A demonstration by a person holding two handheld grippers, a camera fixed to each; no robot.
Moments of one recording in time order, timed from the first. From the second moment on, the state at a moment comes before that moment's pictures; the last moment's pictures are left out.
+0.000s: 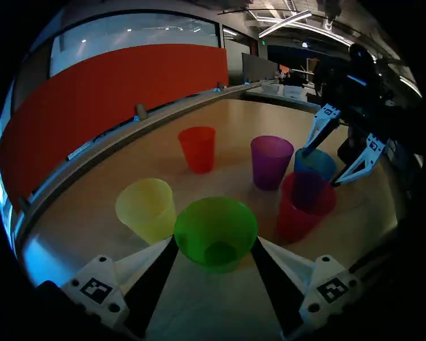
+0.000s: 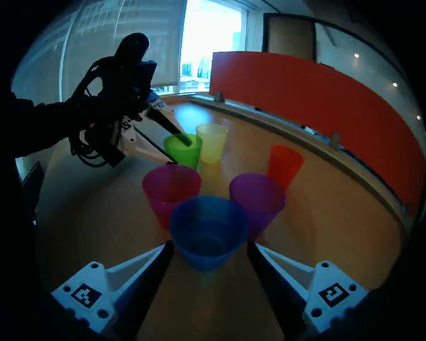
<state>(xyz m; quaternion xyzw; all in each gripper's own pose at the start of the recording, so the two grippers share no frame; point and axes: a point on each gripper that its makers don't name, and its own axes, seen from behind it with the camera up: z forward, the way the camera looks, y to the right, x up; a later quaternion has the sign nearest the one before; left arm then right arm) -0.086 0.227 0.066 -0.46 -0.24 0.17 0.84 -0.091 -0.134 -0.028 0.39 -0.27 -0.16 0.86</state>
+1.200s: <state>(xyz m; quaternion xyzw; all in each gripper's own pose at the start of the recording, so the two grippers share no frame) -0.081 0.235 0.063 -0.46 -0.22 0.18 0.84 -0.095 -0.131 -0.027 0.38 -0.27 -0.15 0.87</state>
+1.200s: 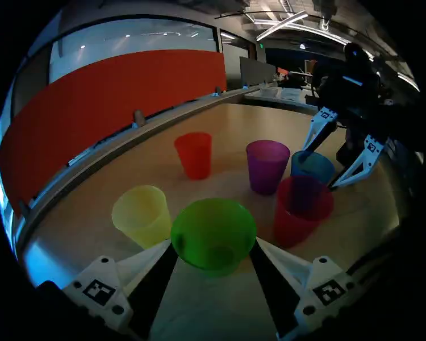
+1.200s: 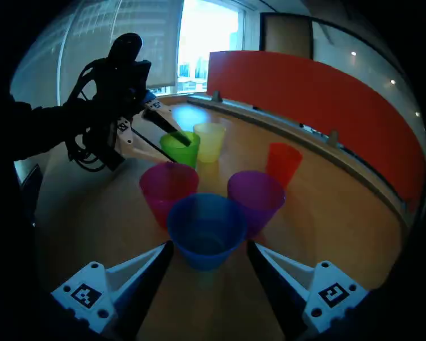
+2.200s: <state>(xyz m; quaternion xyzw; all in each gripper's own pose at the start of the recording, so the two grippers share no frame) -0.063 0.225 0.051 -0.46 -0.21 0.18 0.85 -0.096 -0.150 -0.017 0.39 -0.27 -0.13 0.87</state>
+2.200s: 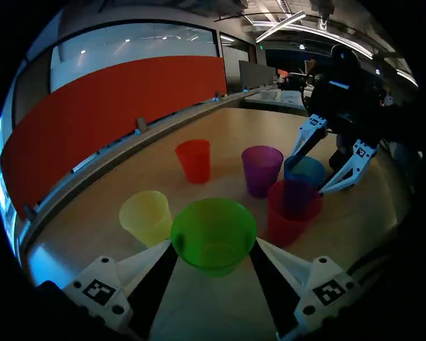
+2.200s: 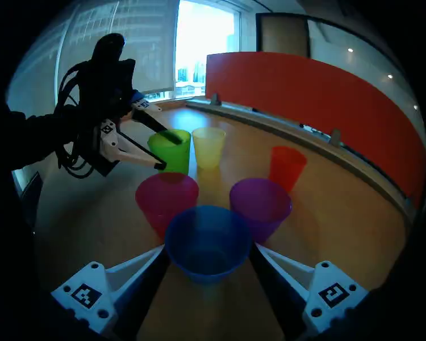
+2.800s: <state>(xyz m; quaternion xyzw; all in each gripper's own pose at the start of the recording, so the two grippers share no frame) -0.061 0.221 0.050 -0.45 -0.21 0.17 0.85 -0.097 -0.152 -0.021 0.39 -0.27 -0.12 0.87</state>
